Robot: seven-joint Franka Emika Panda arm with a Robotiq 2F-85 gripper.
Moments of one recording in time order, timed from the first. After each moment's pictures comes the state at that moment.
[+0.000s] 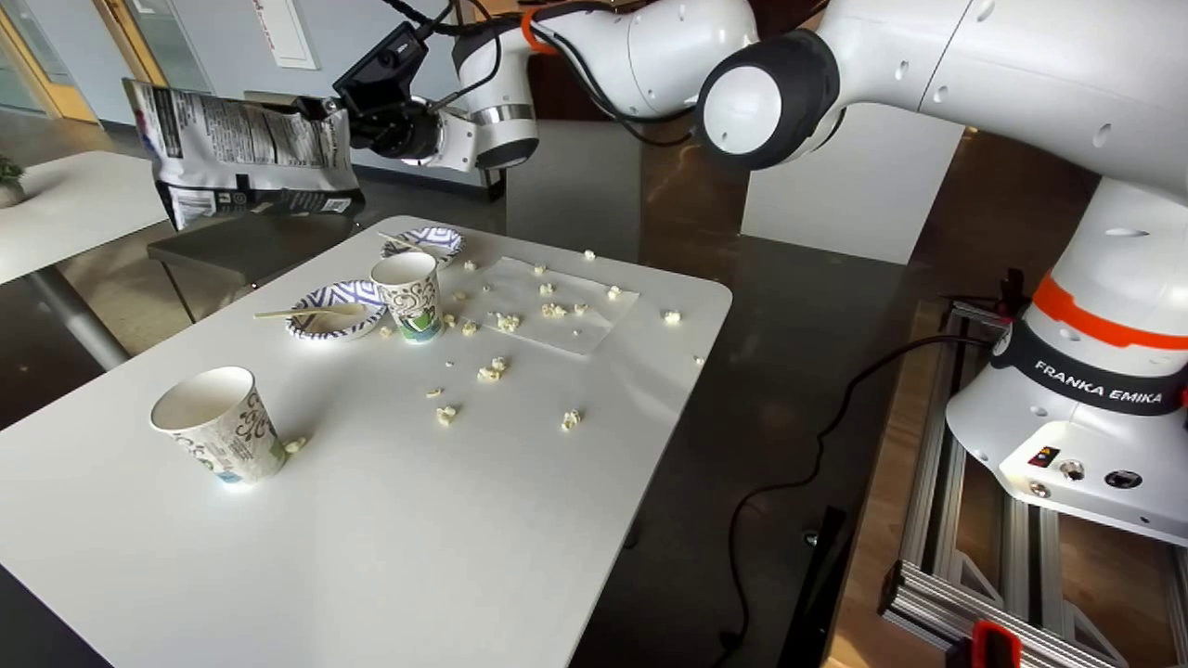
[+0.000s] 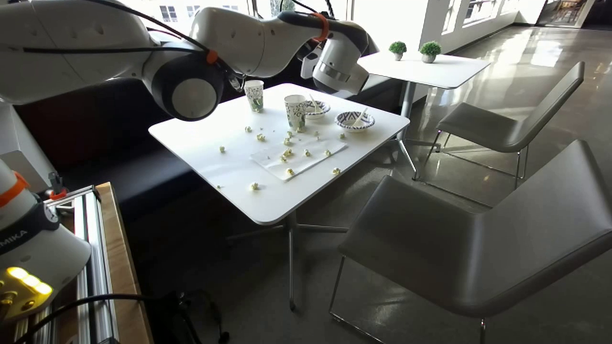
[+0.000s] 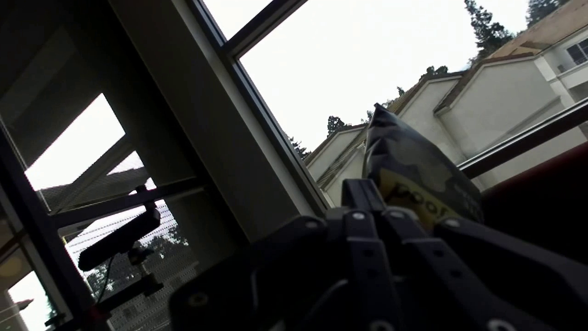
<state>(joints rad) -0.05 1.41 0.19 -0.52 1.61 1.18 1.90</state>
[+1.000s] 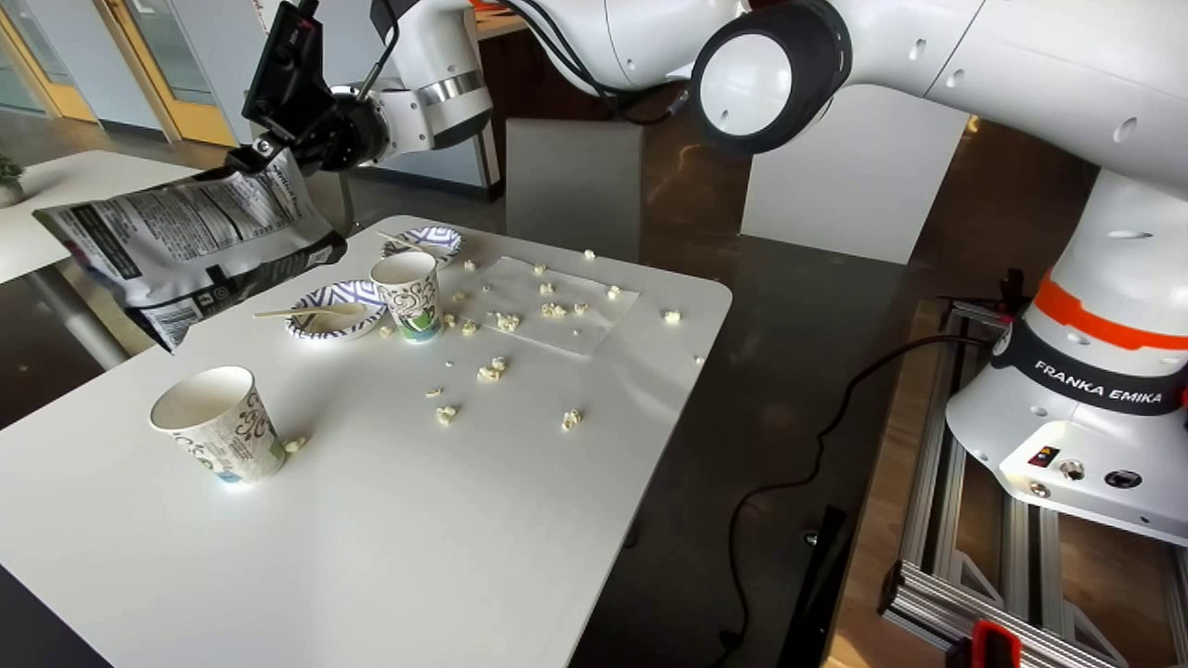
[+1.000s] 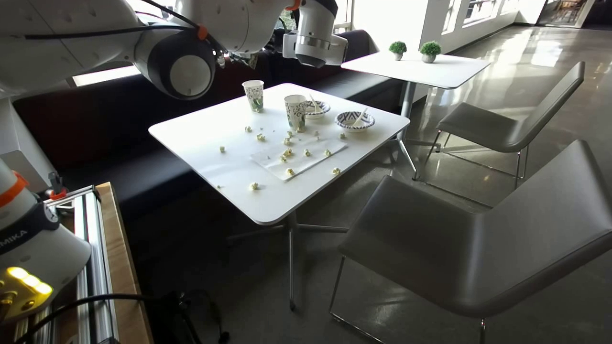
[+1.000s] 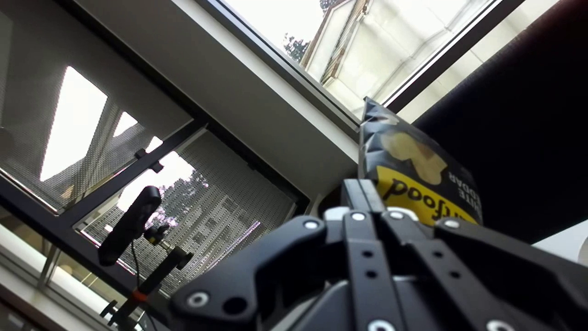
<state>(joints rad) 0.07 1.34 0.20 -0.53 1.36 1.21 2.16</state>
